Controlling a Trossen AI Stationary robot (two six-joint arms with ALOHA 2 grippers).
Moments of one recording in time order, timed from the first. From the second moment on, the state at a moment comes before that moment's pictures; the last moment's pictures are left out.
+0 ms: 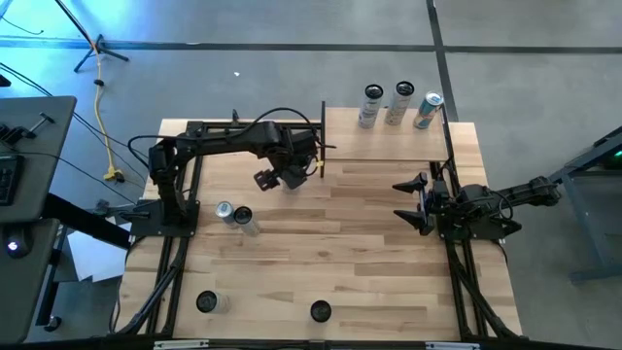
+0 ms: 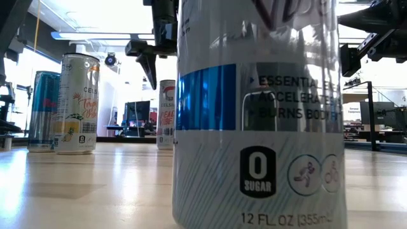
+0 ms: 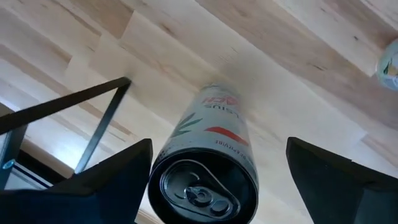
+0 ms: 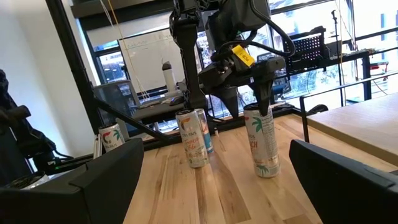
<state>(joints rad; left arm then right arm) 0.26 1.85 1.66 -1.21 -0.05 1.23 0.24 0.05 0.01 0.19 0.33 0.18</state>
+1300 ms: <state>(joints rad) -0.10 1.70 1.66 -1.27 -0.90 -0.61 0.24 0.06 0.01 0.16 0.33 0.18</state>
